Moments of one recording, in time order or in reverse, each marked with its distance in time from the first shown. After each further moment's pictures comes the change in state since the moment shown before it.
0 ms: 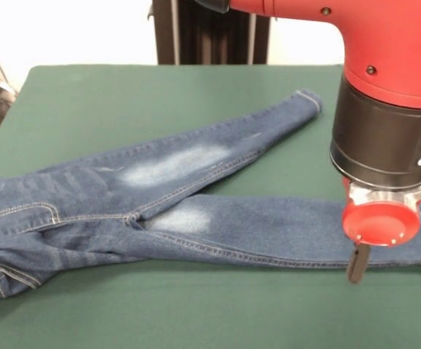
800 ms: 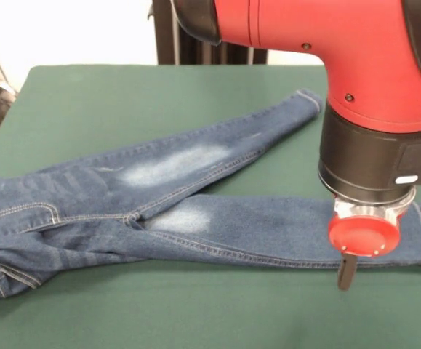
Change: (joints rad) arm 0.005 0.001 0.038 0.058 -0.007 -0.056 0.000
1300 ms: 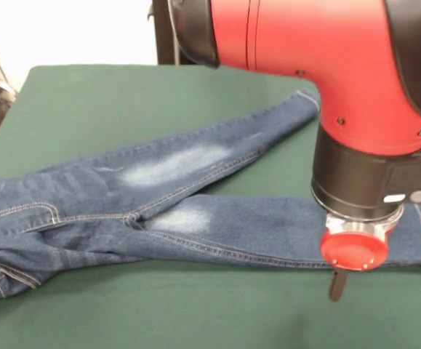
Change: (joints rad) arm 0.000 0.031 0.000 0.000 -0.005 -0.033 0.000
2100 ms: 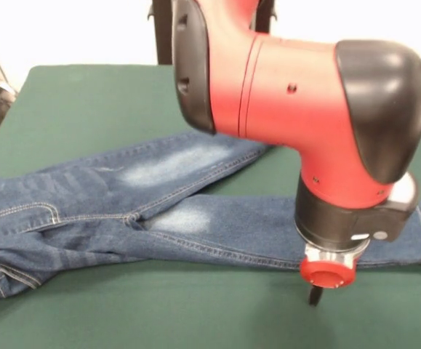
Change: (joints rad) arm 0.000 0.101 0.000 -0.002 0.001 0.000 0.000
